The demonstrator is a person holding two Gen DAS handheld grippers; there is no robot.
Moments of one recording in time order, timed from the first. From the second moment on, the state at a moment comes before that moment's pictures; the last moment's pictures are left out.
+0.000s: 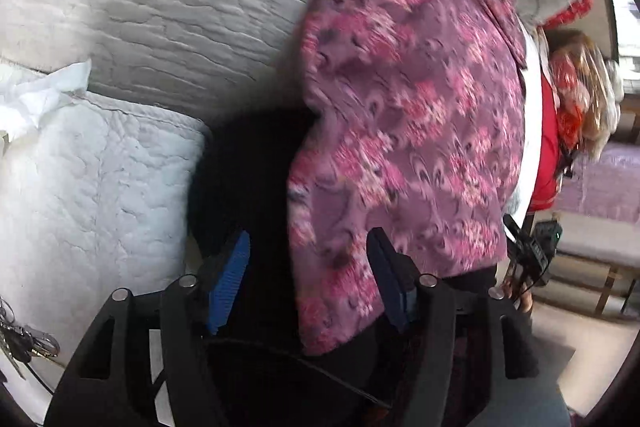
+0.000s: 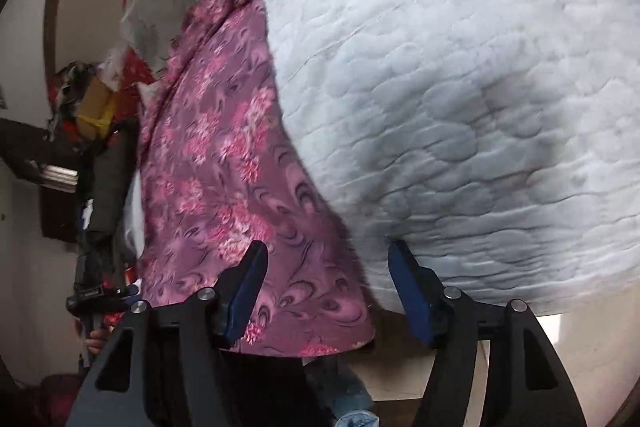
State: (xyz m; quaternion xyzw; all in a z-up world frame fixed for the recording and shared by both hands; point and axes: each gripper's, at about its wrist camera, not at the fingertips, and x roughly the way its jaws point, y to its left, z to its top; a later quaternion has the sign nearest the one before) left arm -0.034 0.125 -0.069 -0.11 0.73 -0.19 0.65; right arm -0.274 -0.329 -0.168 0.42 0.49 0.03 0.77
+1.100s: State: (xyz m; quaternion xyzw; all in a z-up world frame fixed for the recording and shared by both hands) left arm 0.008 0.121 0.006 -0.28 0.60 -0.29 0.69; right arm -0.228 -0.286 -0.064 0.44 0.33 0.19 0.81
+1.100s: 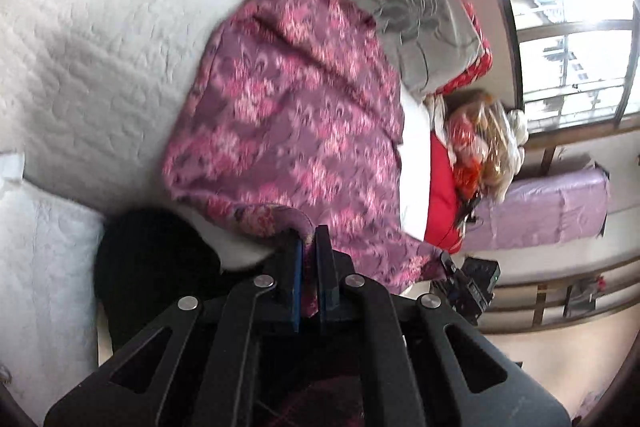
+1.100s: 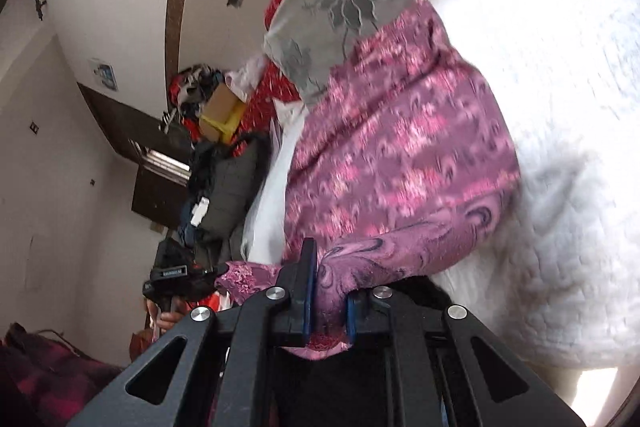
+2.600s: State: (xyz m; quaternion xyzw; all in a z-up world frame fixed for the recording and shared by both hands) left arm 0.343 0.091 -0.044 -0.48 0.51 -0.17 0.69; right arm 0.100 -0.415 -0.113 0.63 0.29 0.00 0.72
